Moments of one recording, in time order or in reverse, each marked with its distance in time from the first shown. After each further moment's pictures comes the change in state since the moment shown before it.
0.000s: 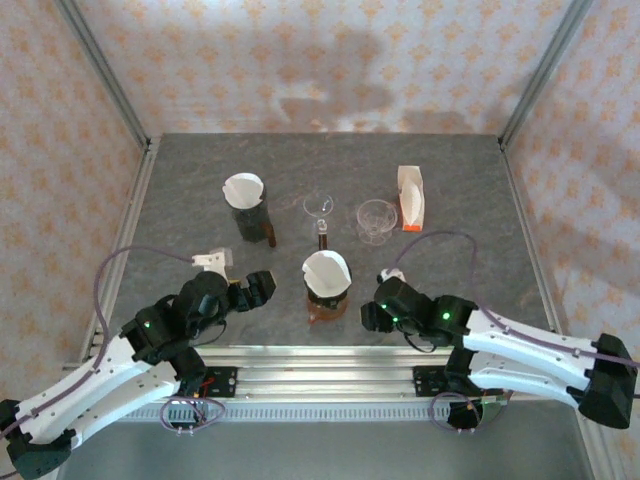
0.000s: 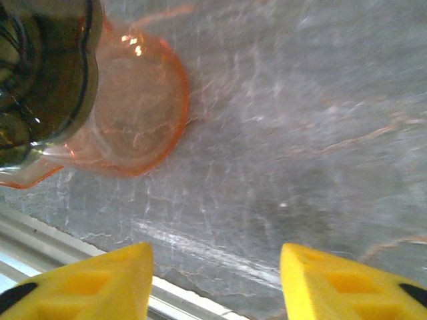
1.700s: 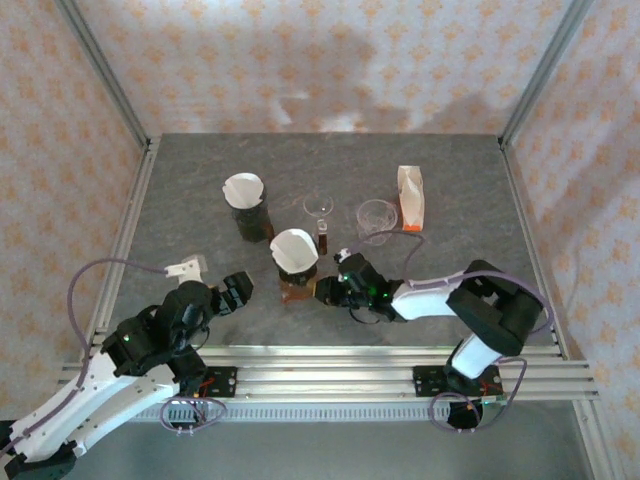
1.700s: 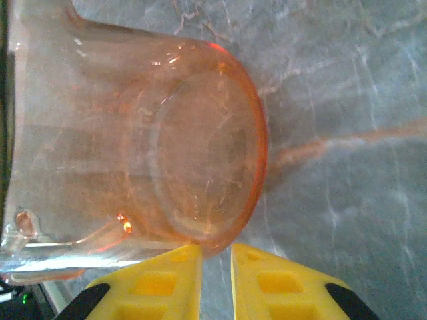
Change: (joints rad) left arm 0.034 -0.153 0.023 -0.207 -0.139 -0.061; right arm -0.144 0.732 0.046 0.982 -0.297 0.130
